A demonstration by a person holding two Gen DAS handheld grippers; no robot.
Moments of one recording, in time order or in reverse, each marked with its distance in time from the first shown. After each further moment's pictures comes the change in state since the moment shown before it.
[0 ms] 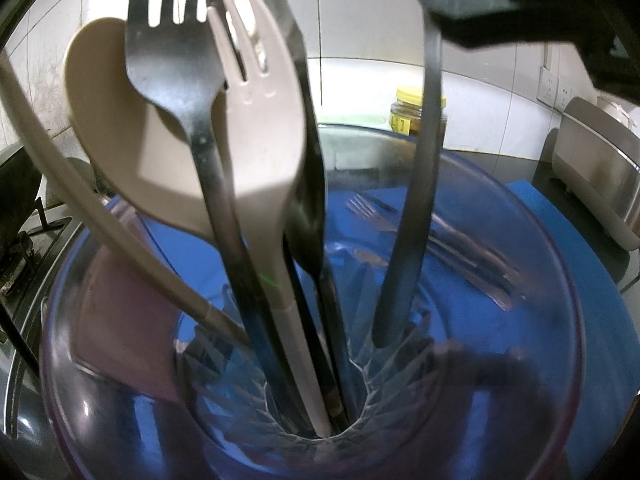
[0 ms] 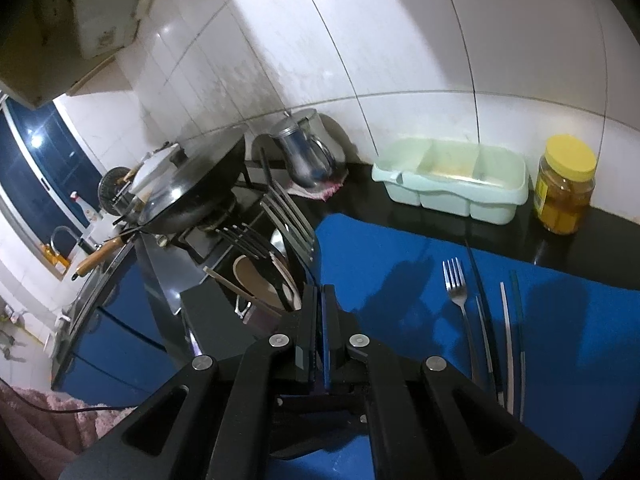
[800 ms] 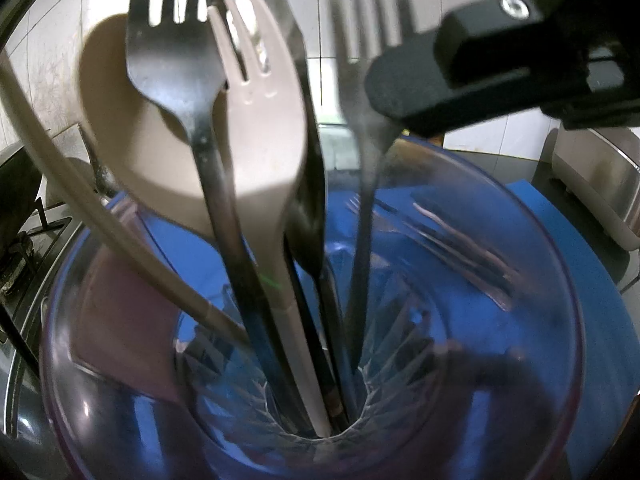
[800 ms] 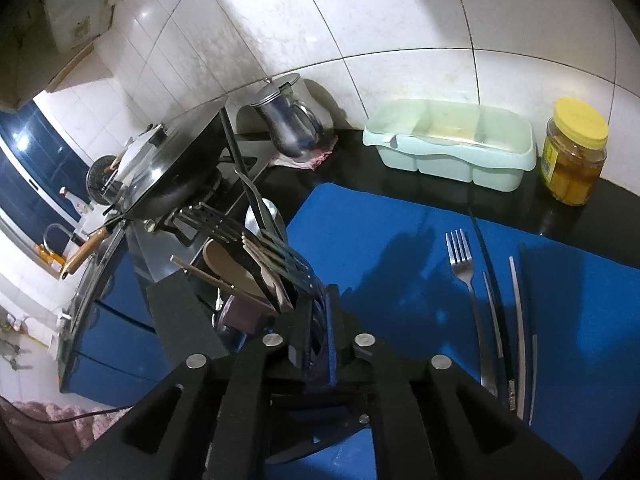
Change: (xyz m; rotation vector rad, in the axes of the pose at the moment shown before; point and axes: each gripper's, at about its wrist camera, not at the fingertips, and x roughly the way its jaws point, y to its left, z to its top) left arm 0.000 0.000 0.001 0.000 0.001 0.000; right arm 0.027 -0.005 0.002 0.044 0.097 -0.009
